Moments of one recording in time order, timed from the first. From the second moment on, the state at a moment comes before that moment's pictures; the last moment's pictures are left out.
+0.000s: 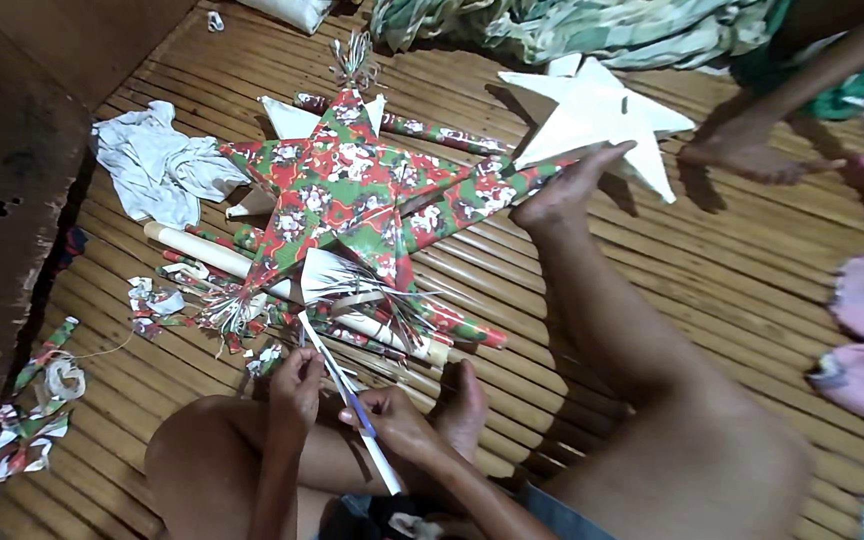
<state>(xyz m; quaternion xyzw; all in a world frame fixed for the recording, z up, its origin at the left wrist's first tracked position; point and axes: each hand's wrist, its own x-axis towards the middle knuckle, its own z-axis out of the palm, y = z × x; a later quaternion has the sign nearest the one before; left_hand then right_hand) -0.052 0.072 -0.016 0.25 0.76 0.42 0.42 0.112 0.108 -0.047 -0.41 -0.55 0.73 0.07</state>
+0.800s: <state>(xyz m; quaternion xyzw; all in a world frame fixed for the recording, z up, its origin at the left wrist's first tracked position) -0.053 0.071 -0.017 0.26 0.74 0.43 0.44 0.103 0.118 -0.043 -0.41 -0.52 0.75 0.07</state>
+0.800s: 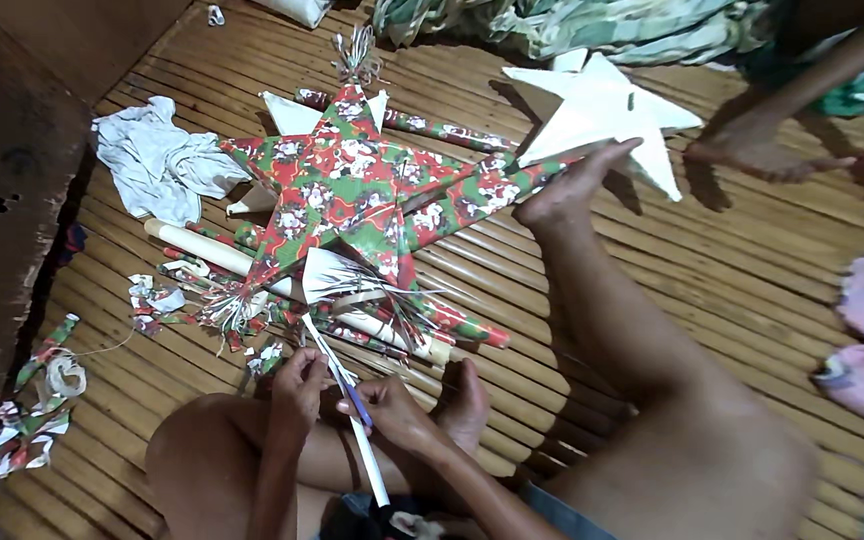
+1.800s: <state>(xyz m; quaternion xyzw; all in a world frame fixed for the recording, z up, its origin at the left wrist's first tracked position) -0.033 0.037 -0.012 0.21 0.73 0.42 0.50 0.090 0.128 -0.044 -0.41 -0.51 0.75 0.09</state>
